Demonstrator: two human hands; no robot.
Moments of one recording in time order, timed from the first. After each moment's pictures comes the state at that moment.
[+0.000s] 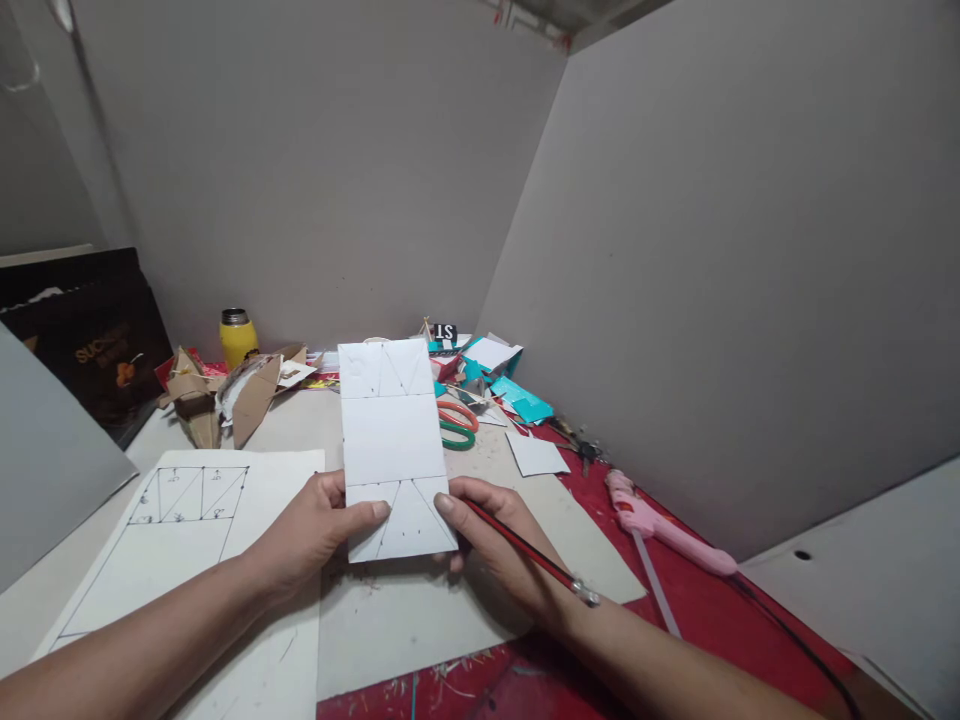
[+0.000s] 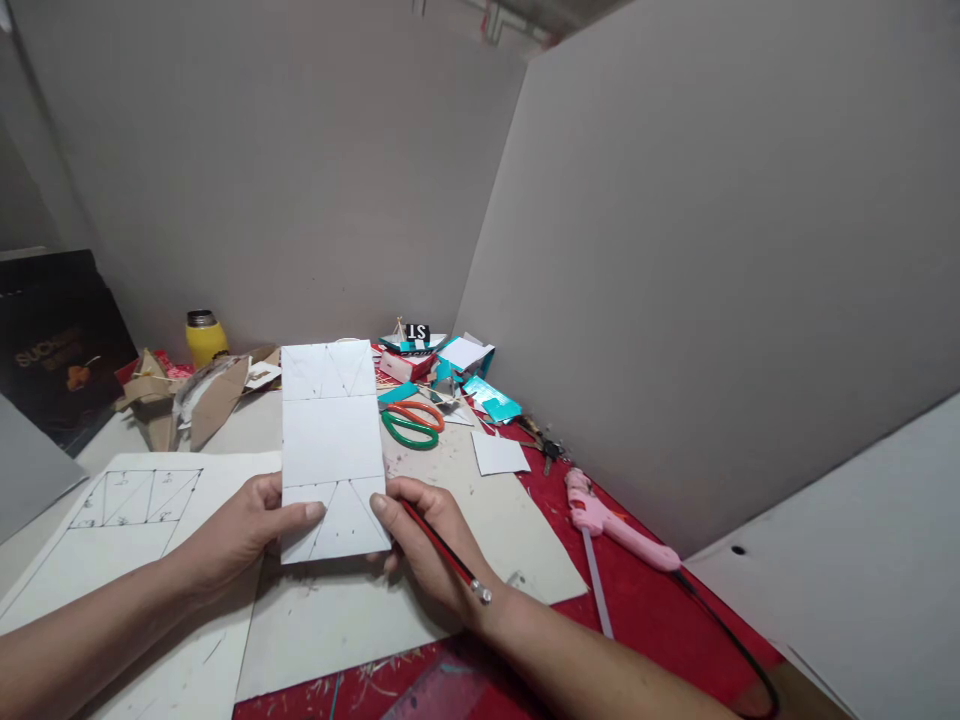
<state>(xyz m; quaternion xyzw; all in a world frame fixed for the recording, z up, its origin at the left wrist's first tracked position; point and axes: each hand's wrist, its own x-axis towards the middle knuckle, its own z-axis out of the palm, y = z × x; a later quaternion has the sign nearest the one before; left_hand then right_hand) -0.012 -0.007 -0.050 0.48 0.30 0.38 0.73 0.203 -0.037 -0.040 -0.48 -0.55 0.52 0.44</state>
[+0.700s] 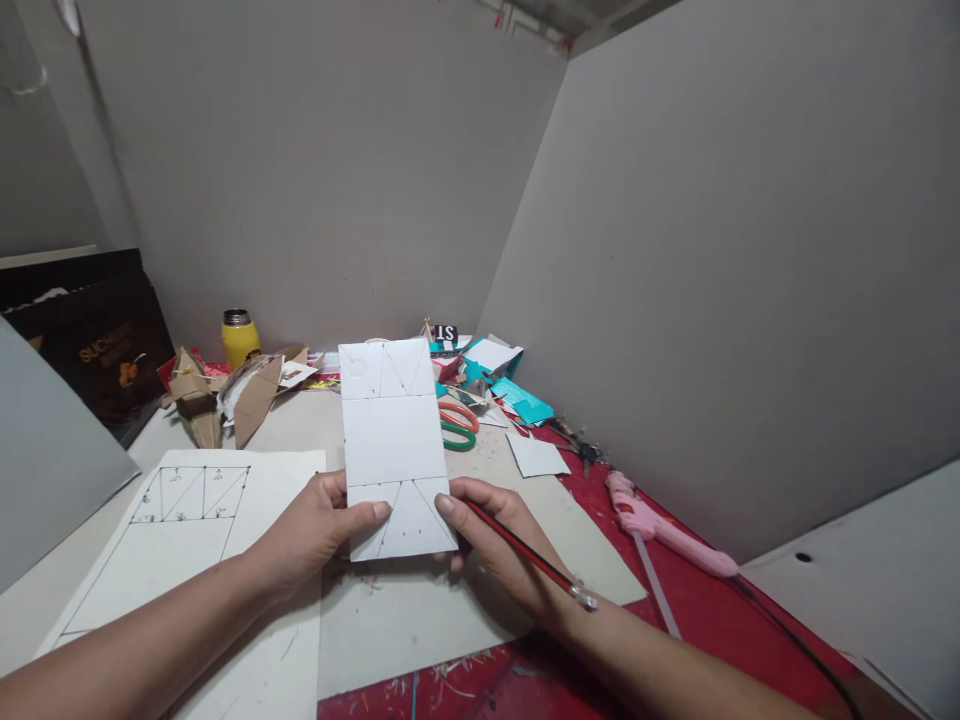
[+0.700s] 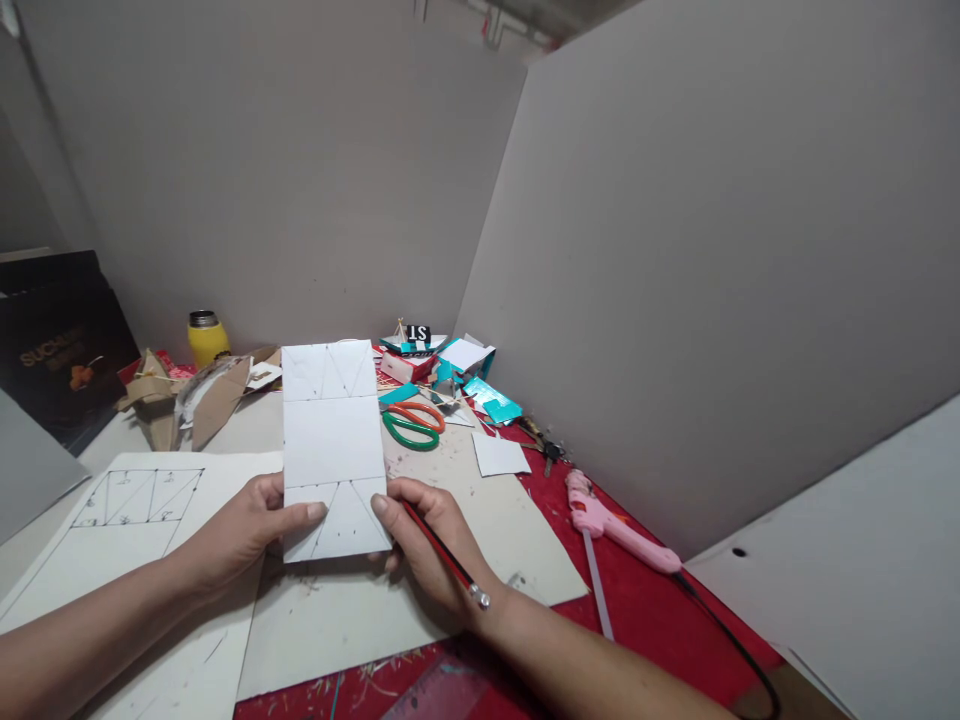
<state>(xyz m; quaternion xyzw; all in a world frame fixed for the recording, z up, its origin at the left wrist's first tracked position) -0.014 -0.006 -0.052 0.49 0.28 0.38 0.73 0.202 -0.037 -0.037 -0.49 -0.56 0.51 0.43</state>
